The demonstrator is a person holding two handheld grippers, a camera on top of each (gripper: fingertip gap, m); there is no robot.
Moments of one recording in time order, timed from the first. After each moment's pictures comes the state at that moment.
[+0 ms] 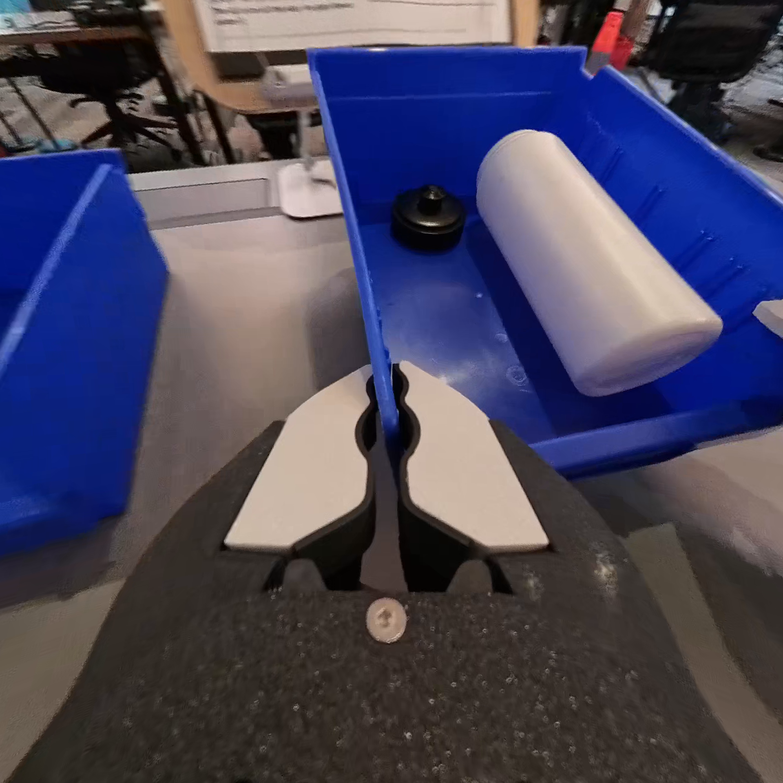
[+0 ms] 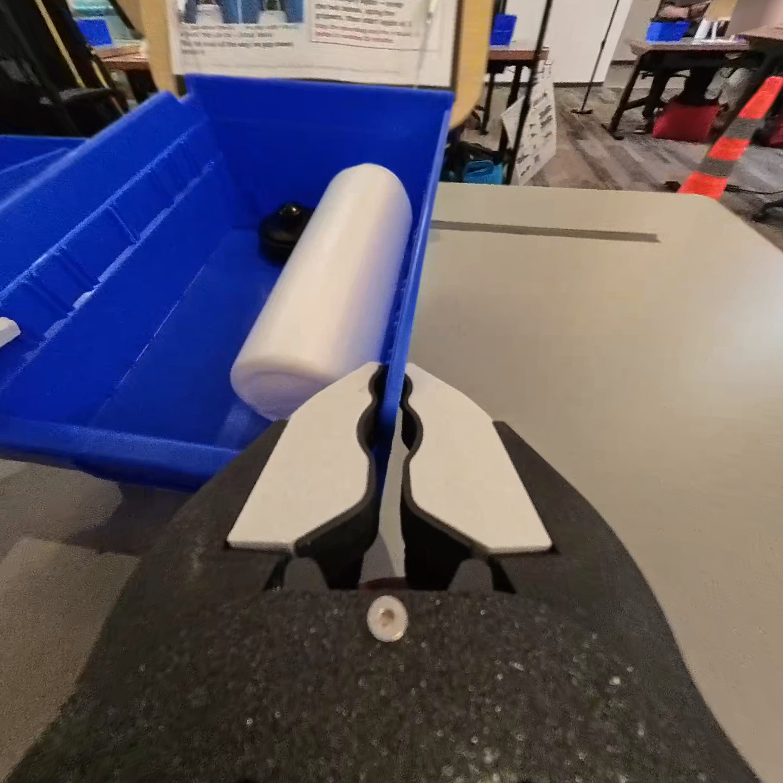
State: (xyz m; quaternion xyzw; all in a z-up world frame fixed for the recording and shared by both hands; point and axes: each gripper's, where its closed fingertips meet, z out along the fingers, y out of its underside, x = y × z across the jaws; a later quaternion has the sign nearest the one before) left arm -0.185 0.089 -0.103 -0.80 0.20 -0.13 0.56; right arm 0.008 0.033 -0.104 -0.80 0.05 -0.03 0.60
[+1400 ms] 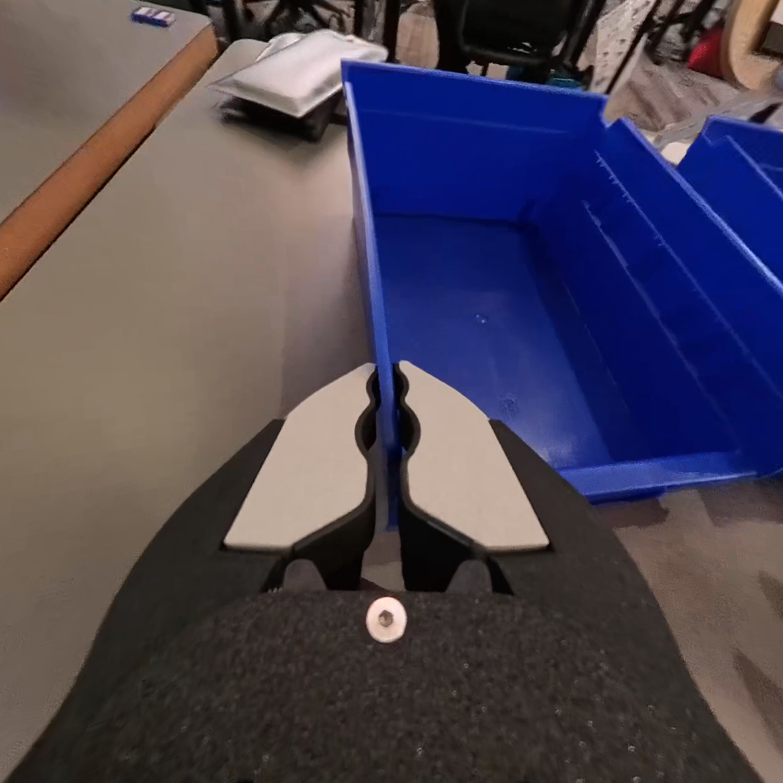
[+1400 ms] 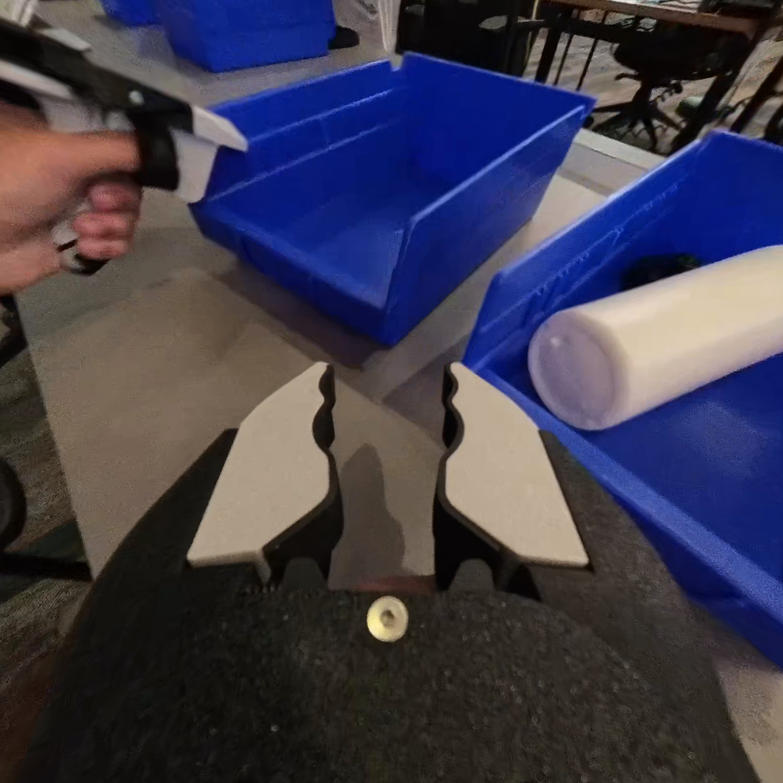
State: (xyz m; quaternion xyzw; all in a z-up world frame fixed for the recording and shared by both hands) left arm -0.519 0.157 -0.119 -0.86 0.04 -0.10 0.51; right arm -0.293 0.046 -0.119 -0.79 -0.26 0.16 0.54
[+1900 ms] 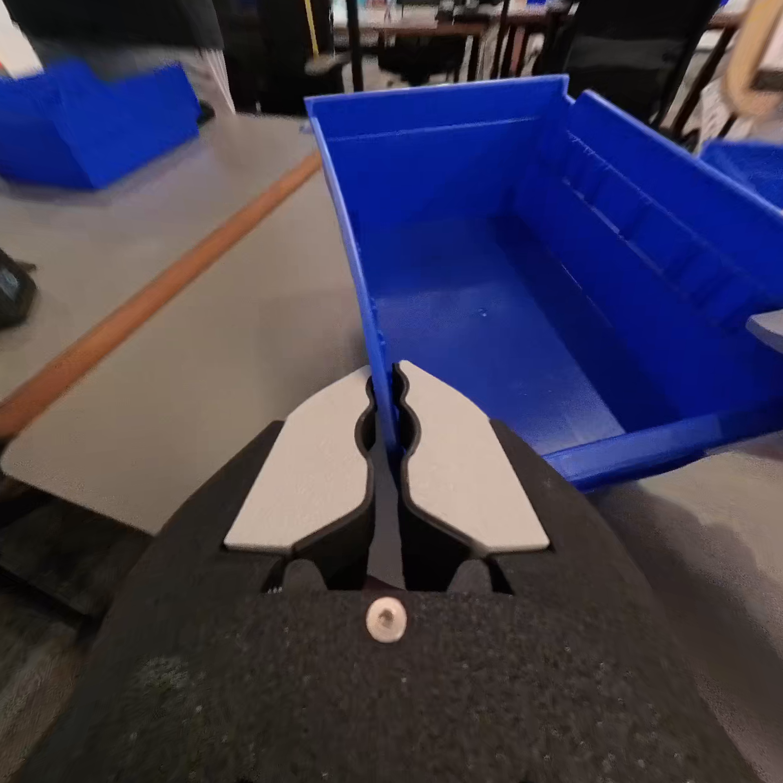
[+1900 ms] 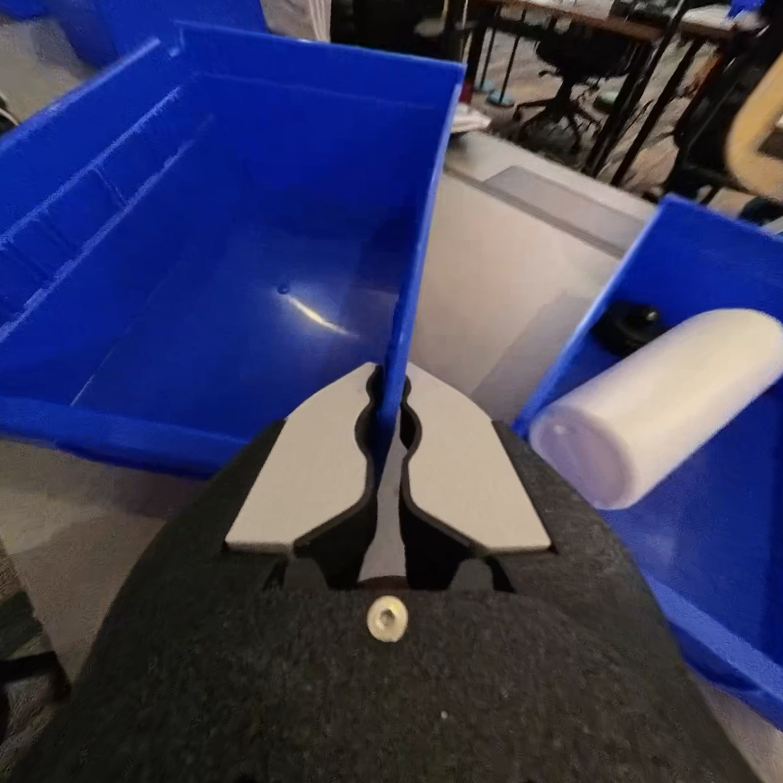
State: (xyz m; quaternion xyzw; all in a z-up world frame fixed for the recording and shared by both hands) left arm -0.514 0.042 -0.074 -0.81 -0.01 0.02 0.58; right arm -0.333 0.086 -0.086 -0.80 -0.21 0.09 0.55
